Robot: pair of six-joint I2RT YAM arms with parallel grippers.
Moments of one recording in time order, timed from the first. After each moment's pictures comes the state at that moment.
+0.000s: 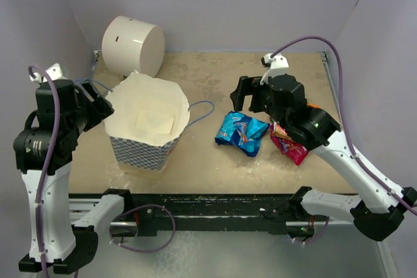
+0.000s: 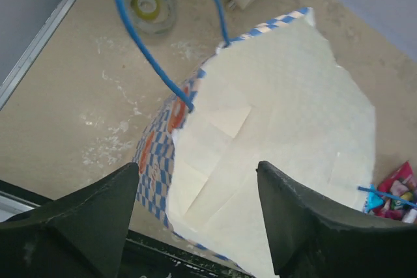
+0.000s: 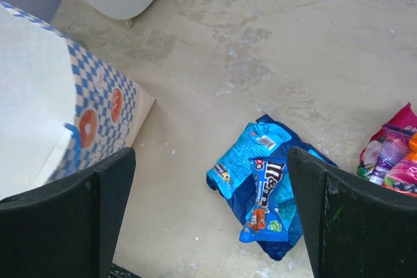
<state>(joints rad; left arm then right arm) -0.05 0.97 1.64 -1.31 -0.23 -0.56 0.73 1.12 1.33 -0.59 0.32 0.37</state>
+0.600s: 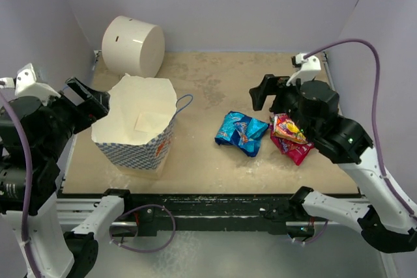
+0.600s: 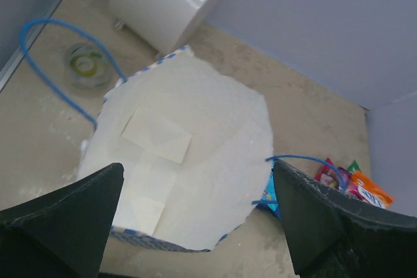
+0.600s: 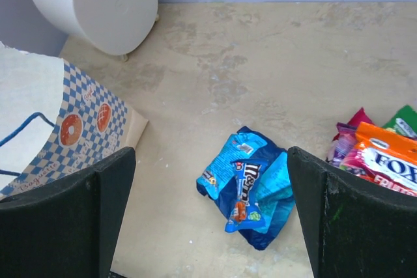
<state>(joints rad) -0.05 0.91 1.84 -1.31 -0.16 -0.56 0.73 0.98 1.40 -0.68 0.41 0.37</state>
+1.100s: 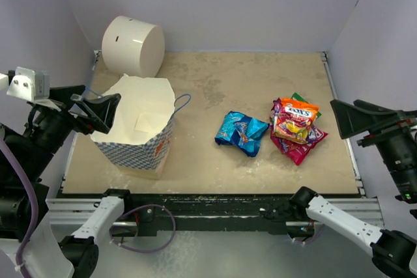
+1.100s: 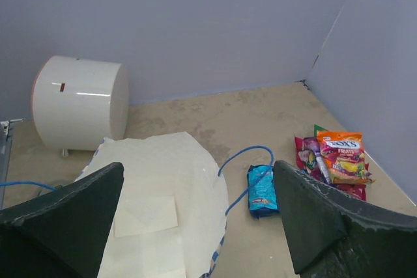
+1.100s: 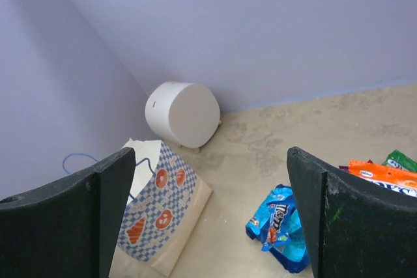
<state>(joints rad) -0.05 0.87 1.95 -1.04 0.30 -0.18 0.73 0.65 1.67 -0.86 0.46 0.42</state>
